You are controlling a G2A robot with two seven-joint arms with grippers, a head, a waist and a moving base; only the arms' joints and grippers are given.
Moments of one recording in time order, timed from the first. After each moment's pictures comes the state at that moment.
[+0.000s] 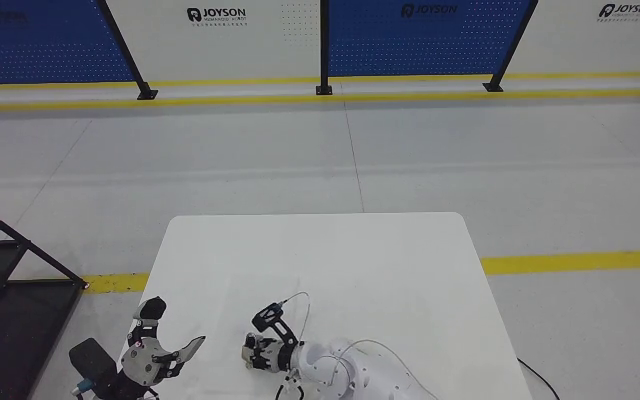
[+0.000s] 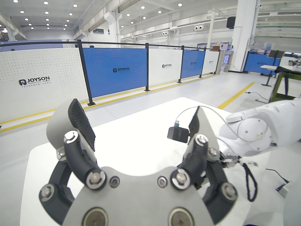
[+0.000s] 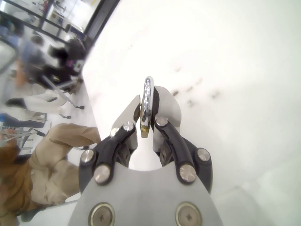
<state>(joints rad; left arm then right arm) 2.30 -1.09 -1.81 -1.84 1.33 -0.61 0.83 -1.26 -1.53 0.49 -1.12 -0.66 -0.19 0.31</state>
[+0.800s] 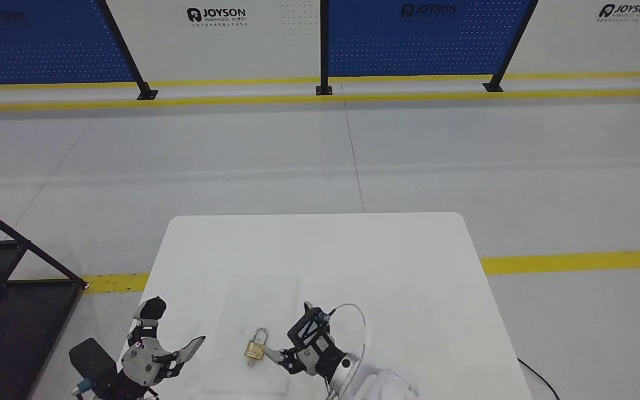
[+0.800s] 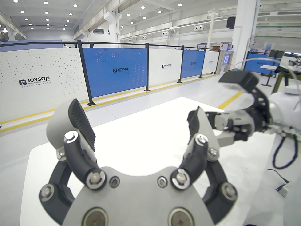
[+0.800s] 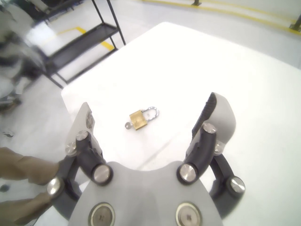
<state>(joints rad) 2.30 -1.09 -1.81 -1.84 1.33 -0.61 0.83 -1.78 -1.27 0.85 -1.94 -1.33 -0.11 0.20</state>
